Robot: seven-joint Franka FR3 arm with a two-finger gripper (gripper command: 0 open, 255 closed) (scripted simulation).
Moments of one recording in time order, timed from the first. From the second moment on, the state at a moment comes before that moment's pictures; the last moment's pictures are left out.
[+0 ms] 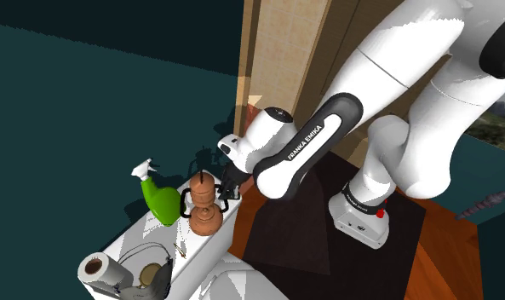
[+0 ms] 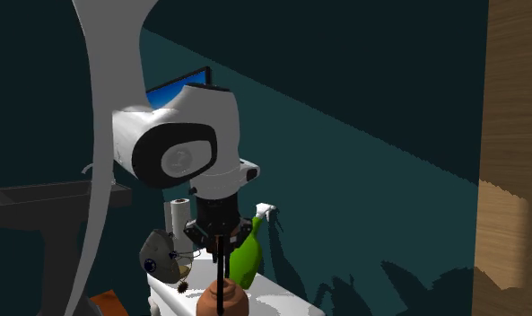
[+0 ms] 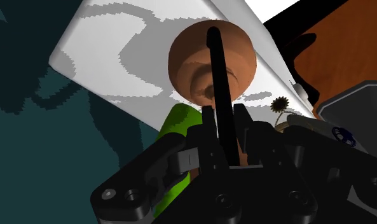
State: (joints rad) arm 0.77 0.03 0.09 -2.71 0.74 3.11 -0.81
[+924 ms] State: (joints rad) arm 0.68 -0.19 0.10 -2.74 0.32 2.91 -0.46
